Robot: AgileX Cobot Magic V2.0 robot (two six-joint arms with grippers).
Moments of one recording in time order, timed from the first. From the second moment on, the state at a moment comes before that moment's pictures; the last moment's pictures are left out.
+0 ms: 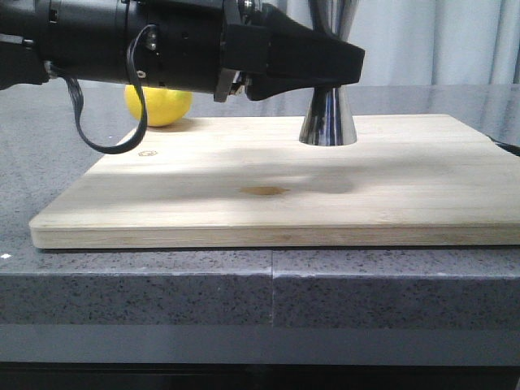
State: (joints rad) left arm -0.55 1.78 -0.99 1.24 -1.02 -0.91; right arm 0.68 1.10 -0.95 -1.22 0.29 0.00
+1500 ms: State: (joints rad) left arm -0.55 1.78 -0.99 1.24 -1.02 -0.91; right arm 0.68 1.10 -0.95 -1.33 0.27 0.00
